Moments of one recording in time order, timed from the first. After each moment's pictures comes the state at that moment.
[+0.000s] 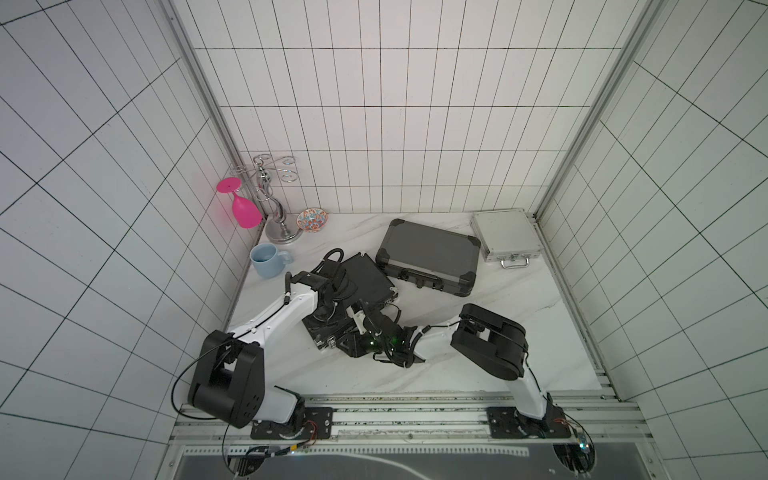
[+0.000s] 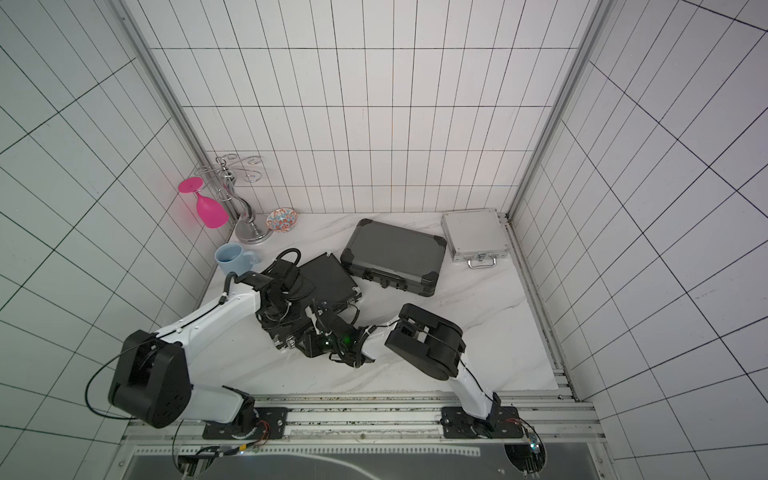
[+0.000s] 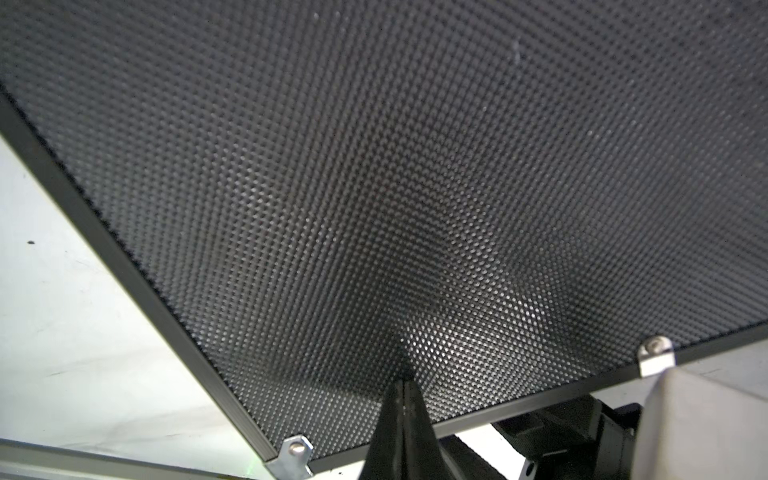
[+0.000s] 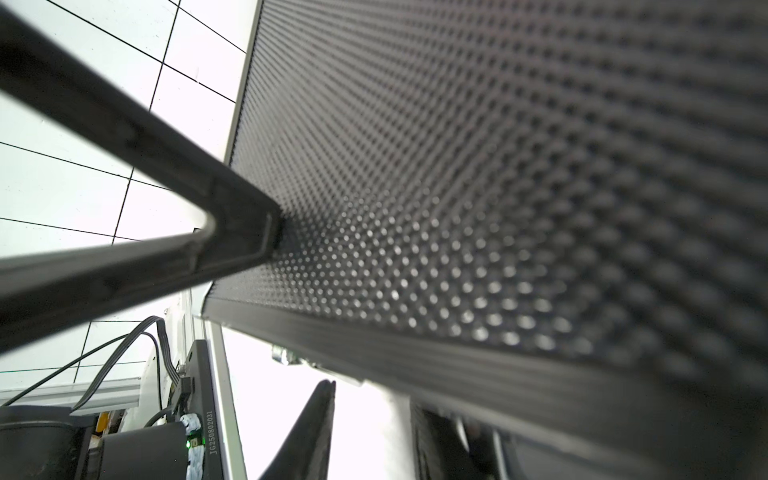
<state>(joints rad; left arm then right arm) -0.35 1.44 0.95 -1.00 0.00 -0.64 1.12 2.12 1.07 0.53 -0.20 0.83</state>
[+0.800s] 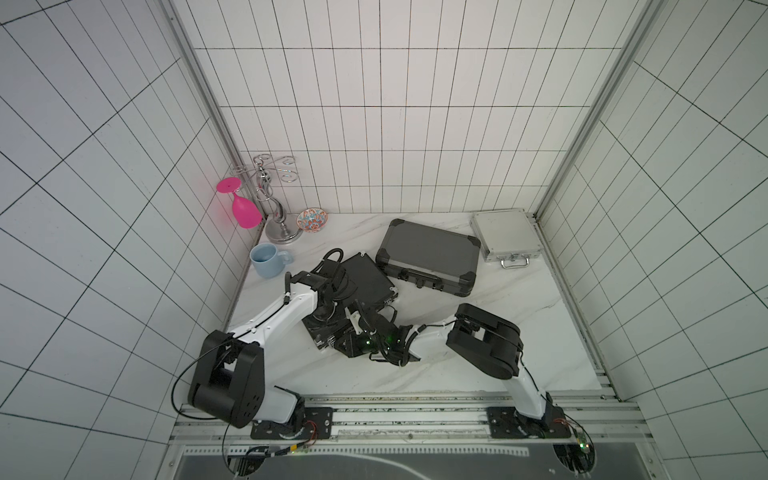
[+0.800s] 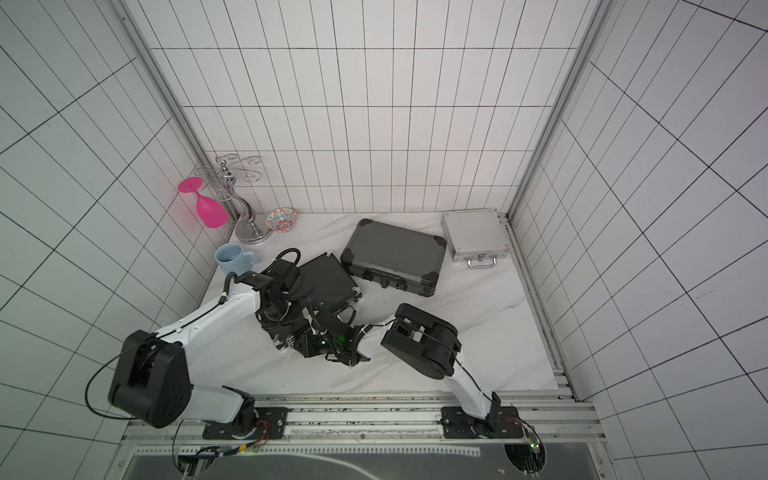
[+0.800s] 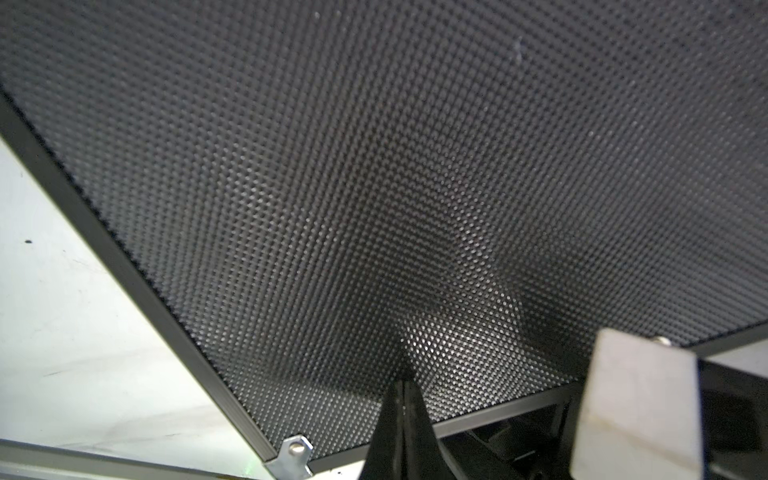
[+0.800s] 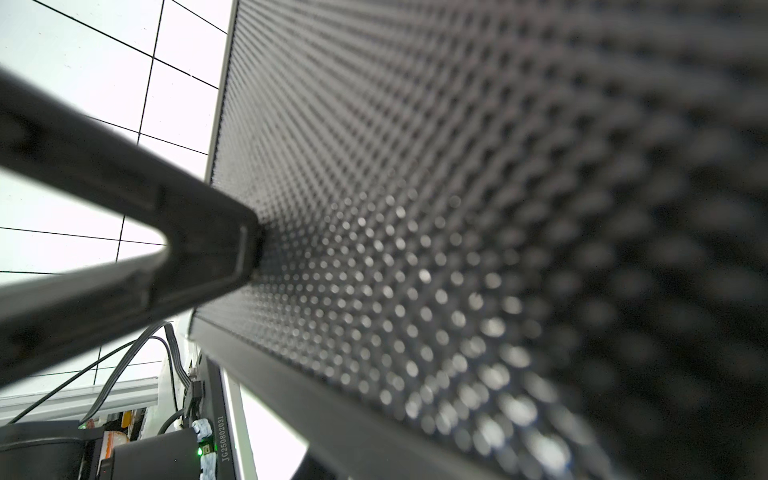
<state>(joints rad) -0.34 1.44 0.95 -1.00 0.00 -0.64 1.12 2.16 1.13 0.49 -0.23 0.89</state>
